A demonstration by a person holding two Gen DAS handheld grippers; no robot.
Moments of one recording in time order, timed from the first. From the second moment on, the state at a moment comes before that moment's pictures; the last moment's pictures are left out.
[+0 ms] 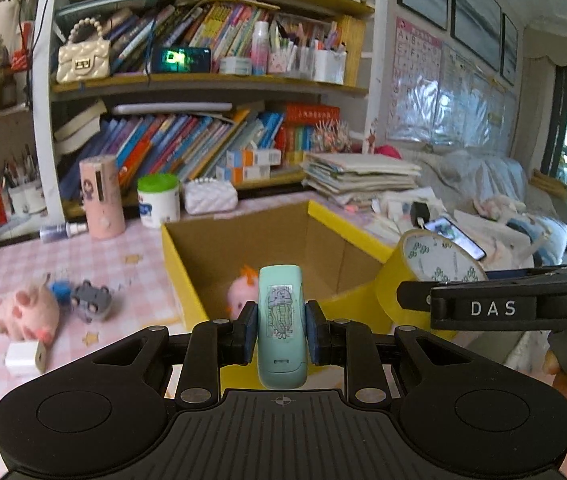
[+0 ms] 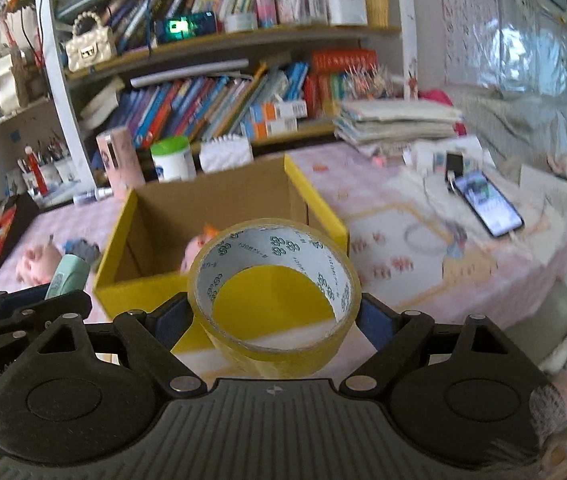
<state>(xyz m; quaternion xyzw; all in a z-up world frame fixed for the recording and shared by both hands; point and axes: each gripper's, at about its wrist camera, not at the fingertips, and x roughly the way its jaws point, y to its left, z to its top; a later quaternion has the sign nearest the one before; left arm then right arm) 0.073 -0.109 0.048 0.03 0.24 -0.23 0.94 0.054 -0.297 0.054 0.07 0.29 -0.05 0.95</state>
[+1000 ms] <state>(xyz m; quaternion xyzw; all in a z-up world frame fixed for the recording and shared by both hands) 0.180 -0.183 -0.003 0.09 0.33 -0.14 0.93 0.230 -0.317 0.037 -0.01 0.33 0.11 0.94</state>
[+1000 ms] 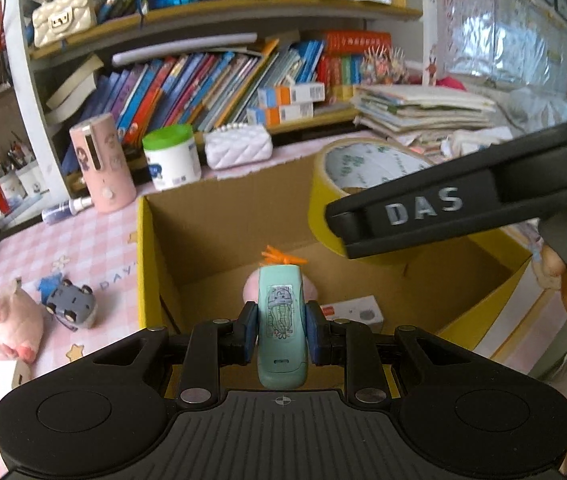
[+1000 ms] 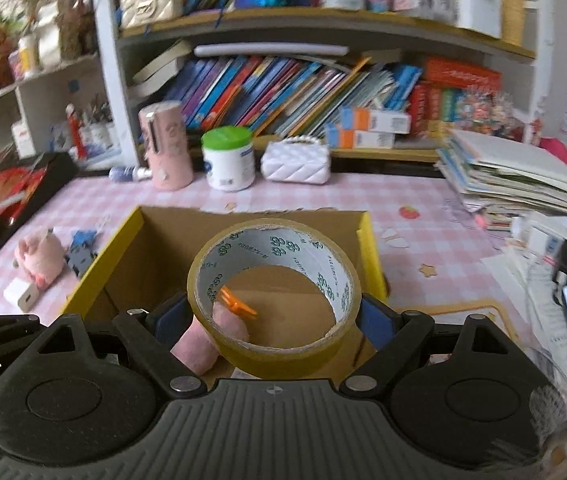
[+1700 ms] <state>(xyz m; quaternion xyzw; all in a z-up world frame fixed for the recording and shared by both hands) 0.180 -0.178 -0.005 0.08 0.33 -0.12 0.93 0.269 -0.295 -0.004 -0.05 0.42 0.15 0.89</state>
